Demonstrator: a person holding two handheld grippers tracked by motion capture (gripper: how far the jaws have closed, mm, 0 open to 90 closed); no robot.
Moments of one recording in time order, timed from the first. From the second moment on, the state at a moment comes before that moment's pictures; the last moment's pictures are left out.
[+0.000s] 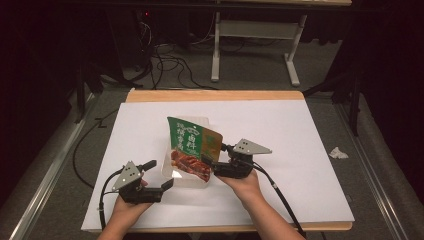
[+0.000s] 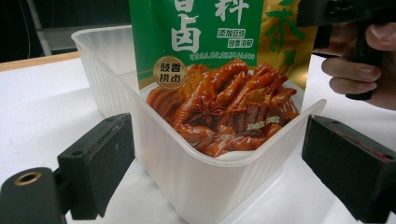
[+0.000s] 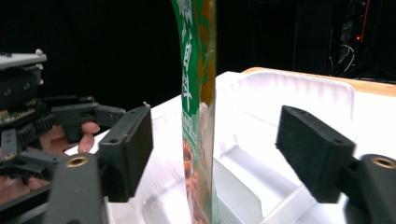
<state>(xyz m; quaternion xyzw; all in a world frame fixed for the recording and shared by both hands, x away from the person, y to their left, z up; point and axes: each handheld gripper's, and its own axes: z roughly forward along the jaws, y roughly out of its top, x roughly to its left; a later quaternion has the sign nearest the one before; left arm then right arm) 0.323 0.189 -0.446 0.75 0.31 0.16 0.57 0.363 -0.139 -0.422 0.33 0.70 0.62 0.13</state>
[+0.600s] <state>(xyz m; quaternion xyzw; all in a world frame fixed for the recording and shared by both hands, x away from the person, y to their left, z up) 0.322 0.189 -0.446 0.75 0.31 0.16 0.57 0.344 -0.184 -0.411 0.35 0.71 0.58 0.17</state>
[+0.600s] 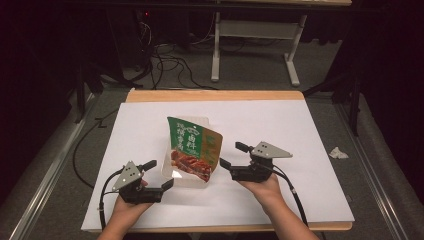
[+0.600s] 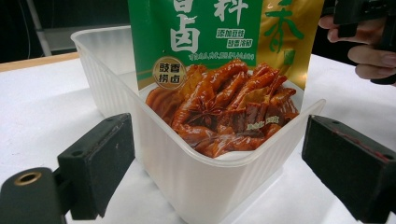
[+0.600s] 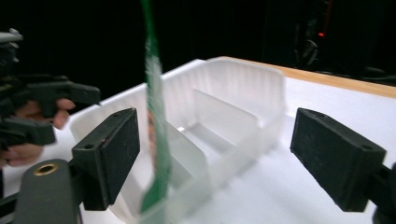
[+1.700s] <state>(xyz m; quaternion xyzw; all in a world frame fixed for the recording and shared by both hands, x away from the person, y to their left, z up) 0.324 0.179 -0.450 0.76 0.31 0.16 0.55 0.290 -0.319 -0.427 0.44 0.67 0.53 0.28</state>
